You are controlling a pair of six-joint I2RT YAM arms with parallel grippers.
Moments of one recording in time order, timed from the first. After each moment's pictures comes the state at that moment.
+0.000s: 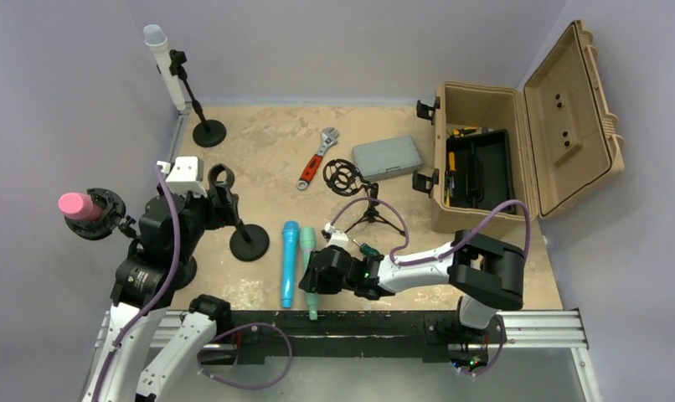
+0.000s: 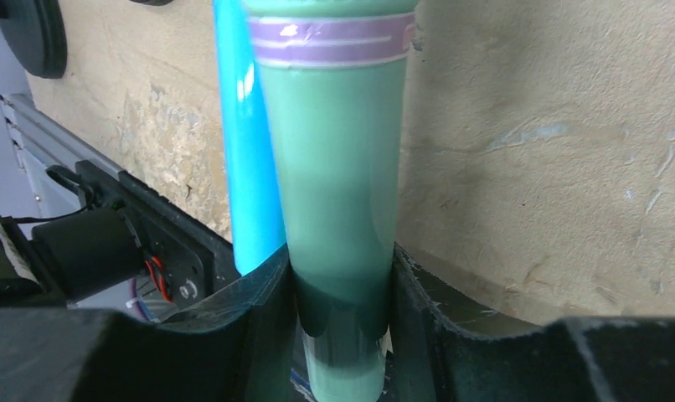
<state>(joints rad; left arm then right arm) -0.29 0.57 0.96 -0.69 -0.22 -0.18 1.28 1.67 0.77 0.13 0.19 1.21</state>
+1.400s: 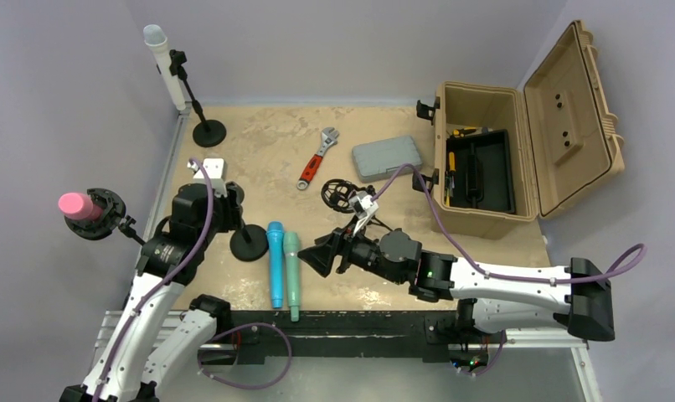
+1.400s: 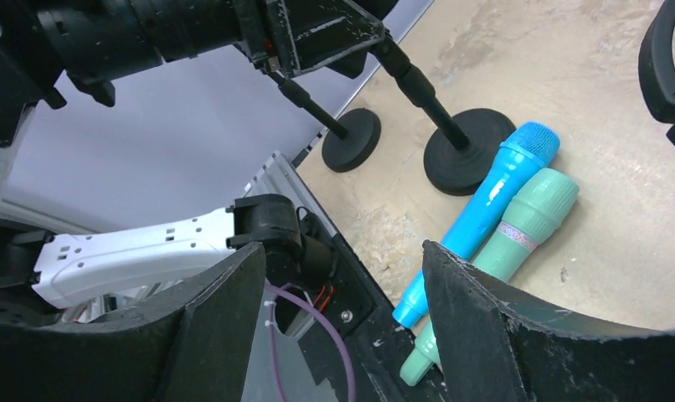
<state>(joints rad) -0.29 0.69 0.86 -0.73 -0.21 -0.18 1.28 1.09 0.69 0.33 0.22 0.72</state>
